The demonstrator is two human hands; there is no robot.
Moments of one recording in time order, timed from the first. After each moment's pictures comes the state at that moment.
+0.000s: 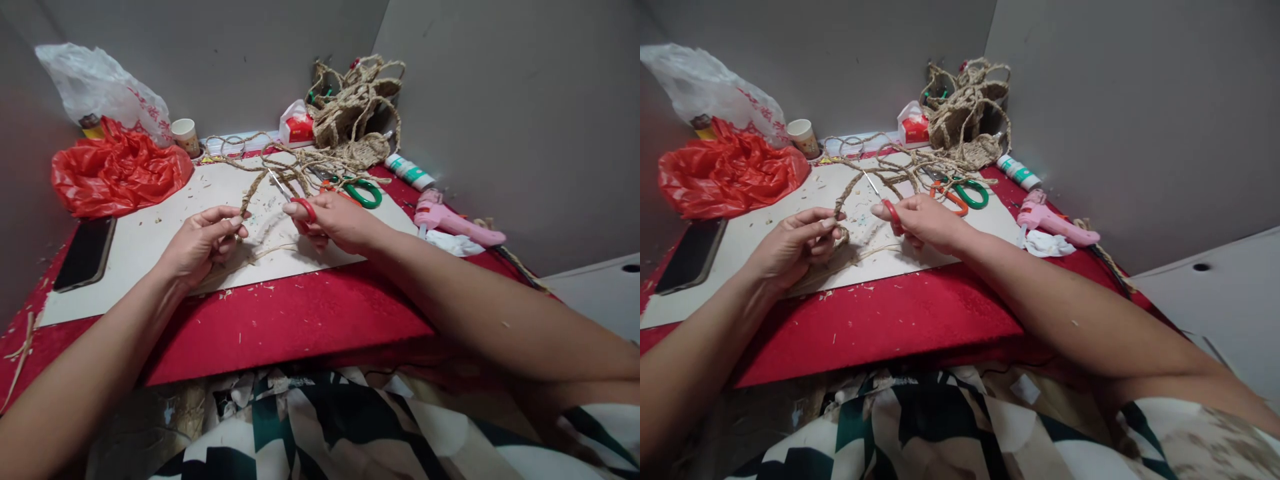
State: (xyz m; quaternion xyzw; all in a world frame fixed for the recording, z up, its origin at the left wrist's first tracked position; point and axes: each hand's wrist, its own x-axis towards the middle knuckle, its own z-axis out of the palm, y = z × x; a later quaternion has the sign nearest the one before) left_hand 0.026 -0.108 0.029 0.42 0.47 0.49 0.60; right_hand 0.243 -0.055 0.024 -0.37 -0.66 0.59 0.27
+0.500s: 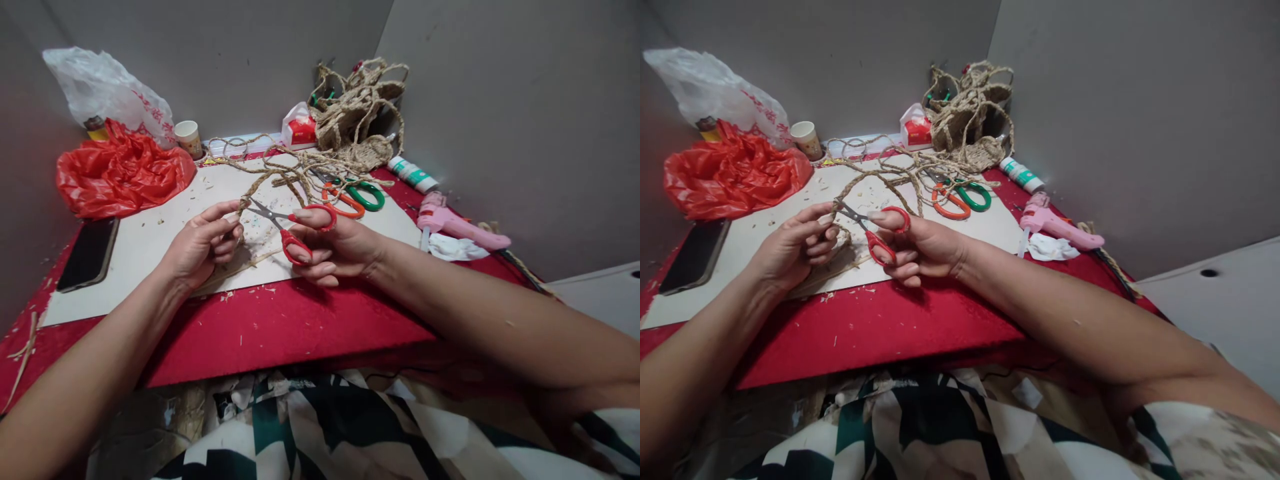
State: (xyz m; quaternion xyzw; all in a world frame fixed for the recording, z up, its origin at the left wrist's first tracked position) left_hand 0.025 -0.108 0.031 0.39 0.43 0.51 0.63; right_hand 0.241 -0.064 0.017 -0.11 -0.47 0.87 0.09
